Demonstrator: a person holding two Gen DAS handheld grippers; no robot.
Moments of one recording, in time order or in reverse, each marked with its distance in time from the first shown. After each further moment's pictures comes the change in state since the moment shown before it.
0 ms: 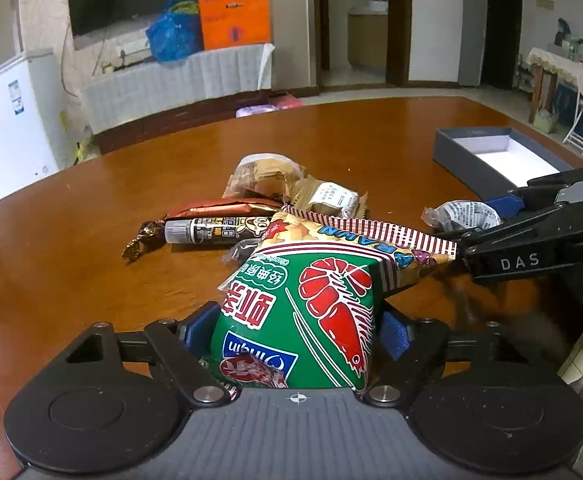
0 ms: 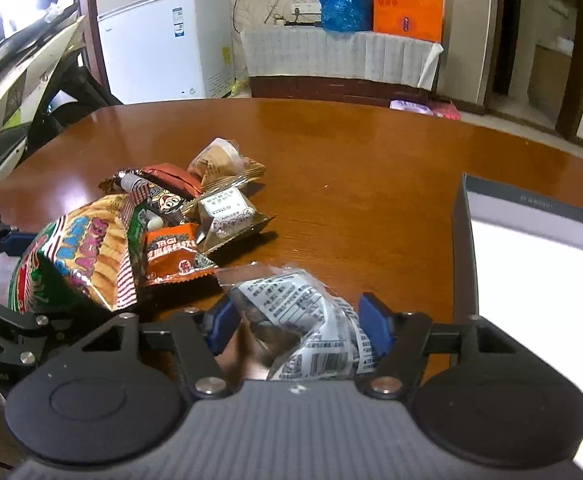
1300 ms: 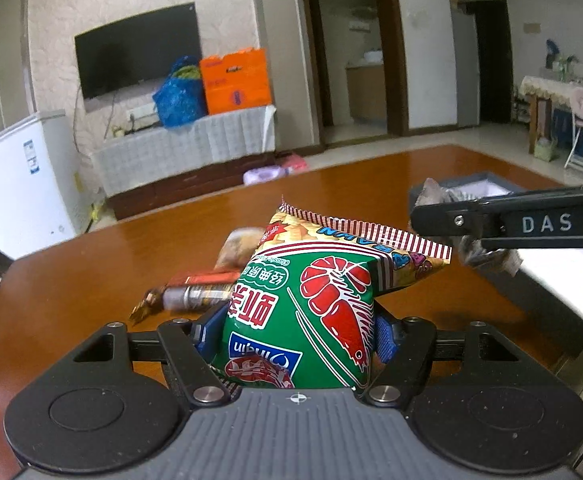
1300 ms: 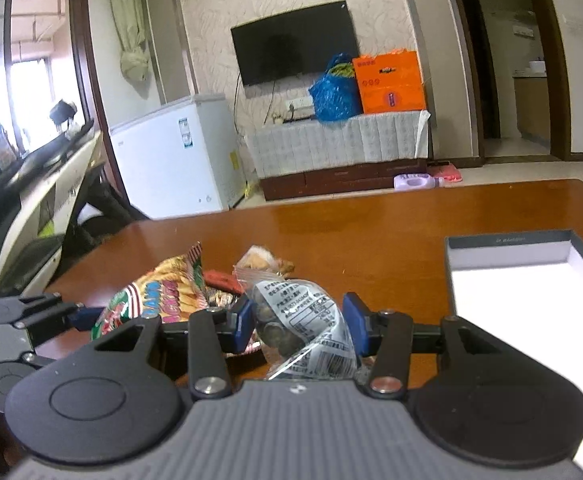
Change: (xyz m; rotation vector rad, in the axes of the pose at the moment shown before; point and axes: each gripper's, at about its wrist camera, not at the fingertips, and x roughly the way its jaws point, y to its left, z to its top) left arm -0.043 -0.041 0.010 0.059 -0.199 0.048; right arm -0.091 -0.005 -0.017 0.185 -0.325 0.078
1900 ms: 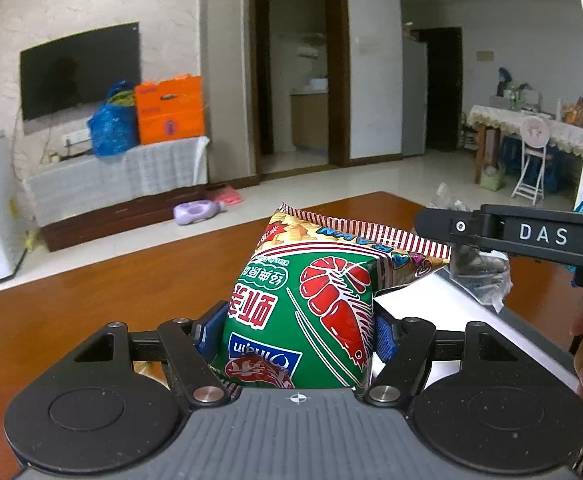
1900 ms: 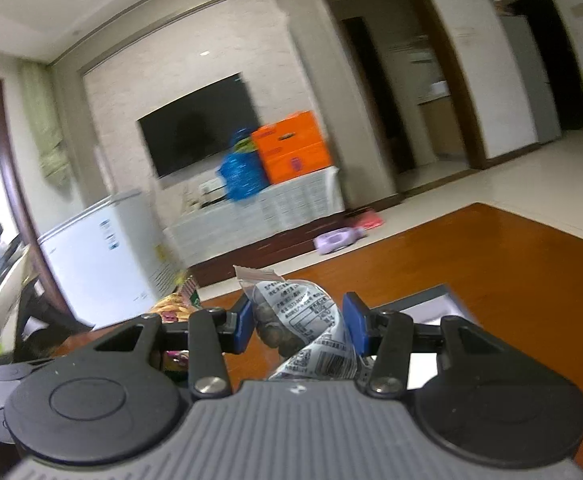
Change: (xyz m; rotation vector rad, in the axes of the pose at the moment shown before) left arm 0.078 -0.078 0.081 0.002 -0.071 -0.188; right arm -0.061 -0.121 0.038 0.232 -0.225 -0.212
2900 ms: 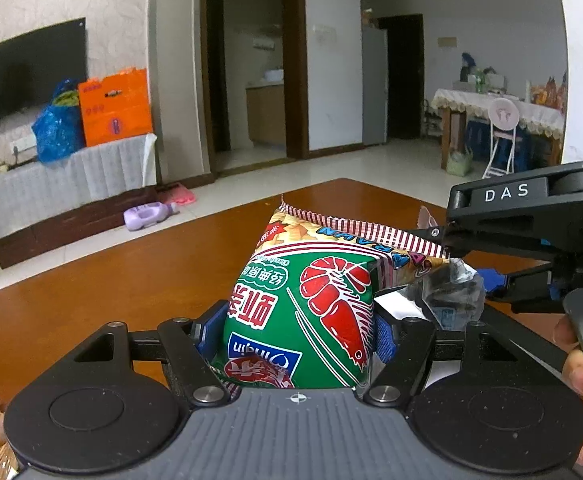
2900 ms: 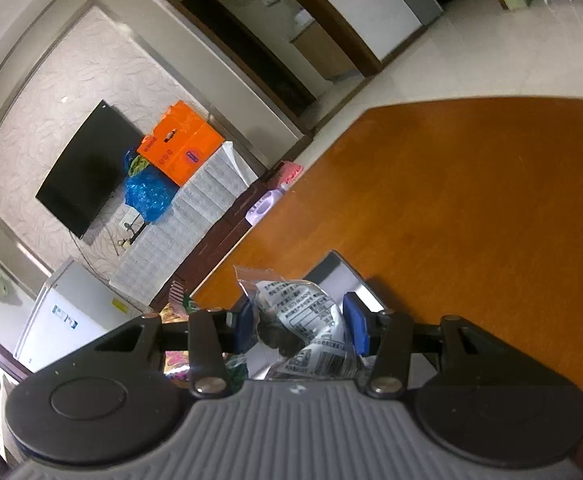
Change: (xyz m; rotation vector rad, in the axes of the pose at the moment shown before) left arm 0.134 -0.031 -0.003 0.066 0.012 -0.109; right arm 0.100 -0.145 -0.005 0.485 0.125 -0.165
